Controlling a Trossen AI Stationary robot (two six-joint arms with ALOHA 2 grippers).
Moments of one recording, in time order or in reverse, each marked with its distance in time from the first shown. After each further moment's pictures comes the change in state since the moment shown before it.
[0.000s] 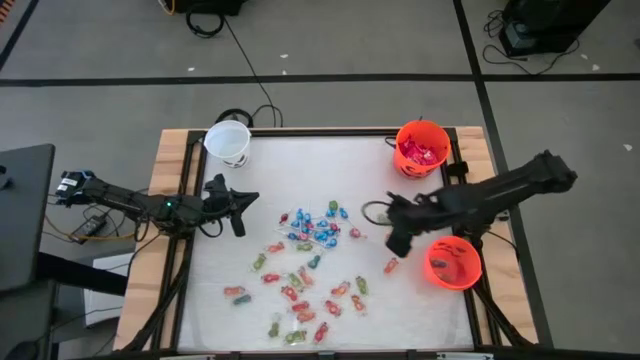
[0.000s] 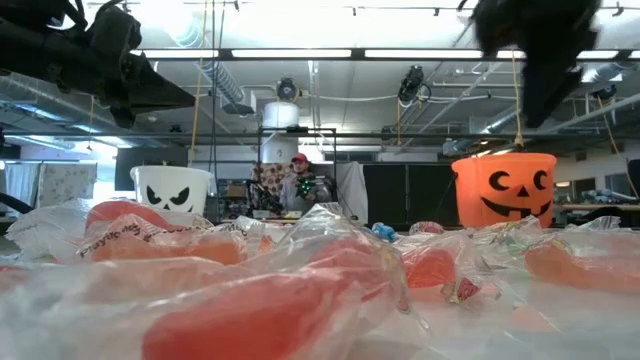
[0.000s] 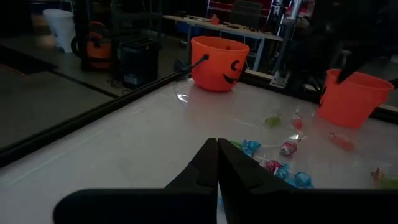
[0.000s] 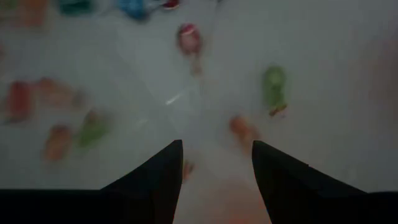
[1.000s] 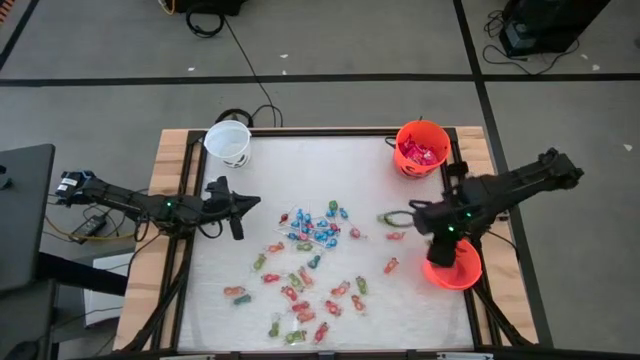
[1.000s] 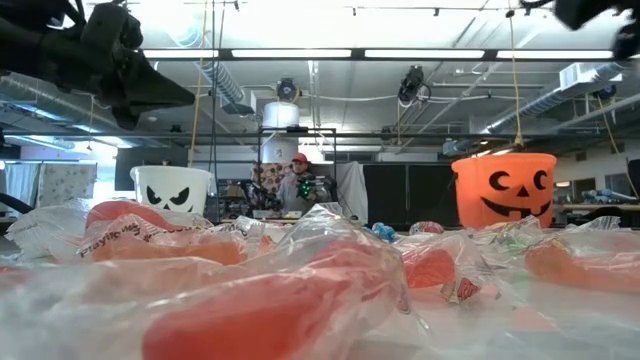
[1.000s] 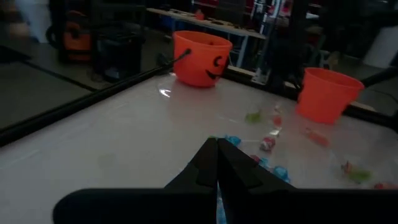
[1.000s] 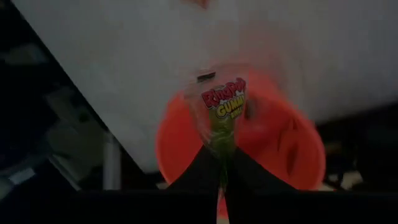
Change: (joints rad) left arm -0.002 0.000 0.000 0.000 0.065 -0.035; right arm 0.101 -0.132 0.087 -0.423 -0.461 -0.030
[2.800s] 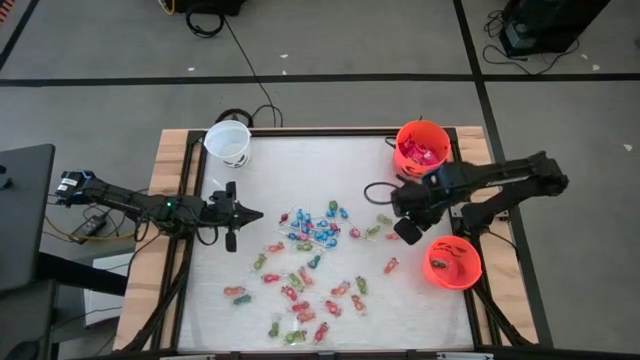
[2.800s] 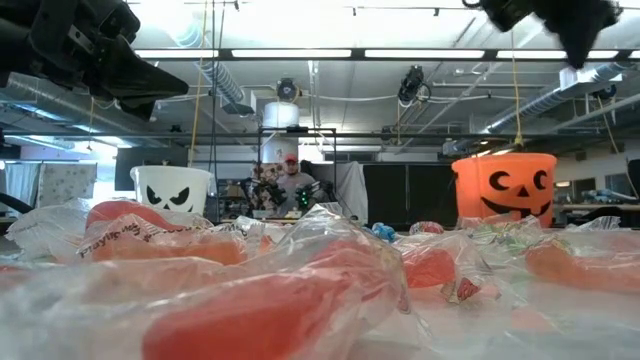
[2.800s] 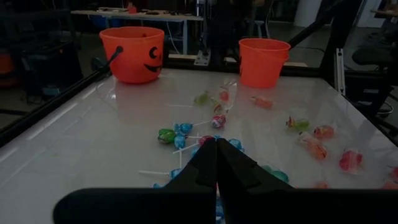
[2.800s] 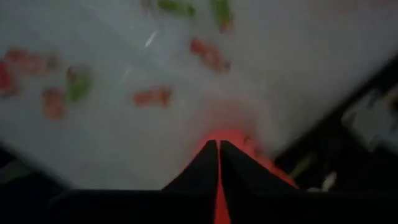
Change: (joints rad) left arm 0.000 0.000 0.000 0.003 0.272 0.194; right arm -0.188 0.221 0.251 -0.085 0.273 0.173
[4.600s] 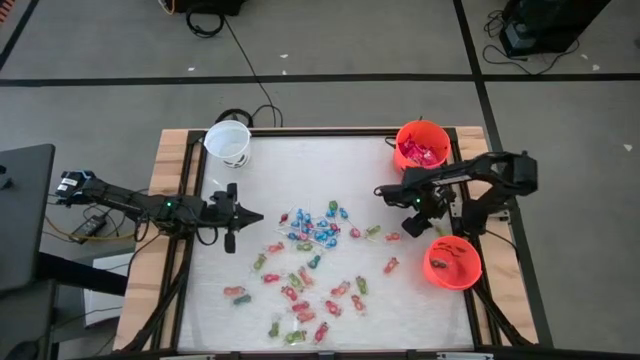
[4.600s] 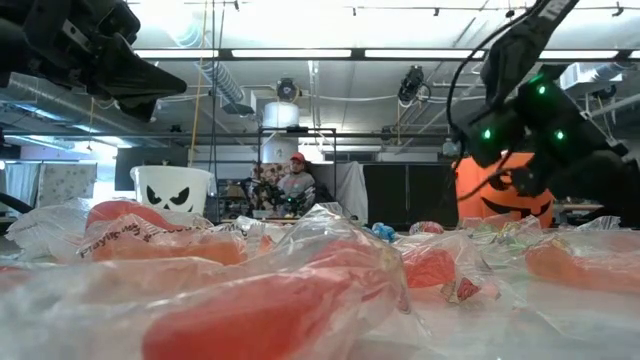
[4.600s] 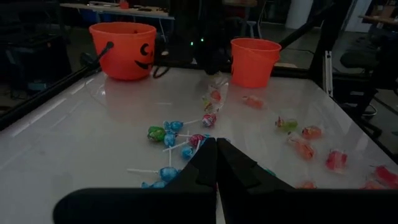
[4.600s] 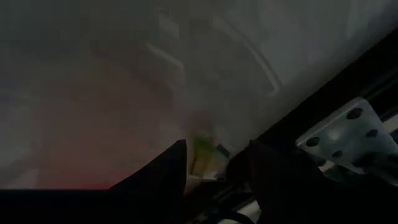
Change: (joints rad) left arm 0.000 0.000 0.000 -0.003 0.036 -0.036; right arm -0.420 0.227 -0.625 0.283 -0.052 -0.380
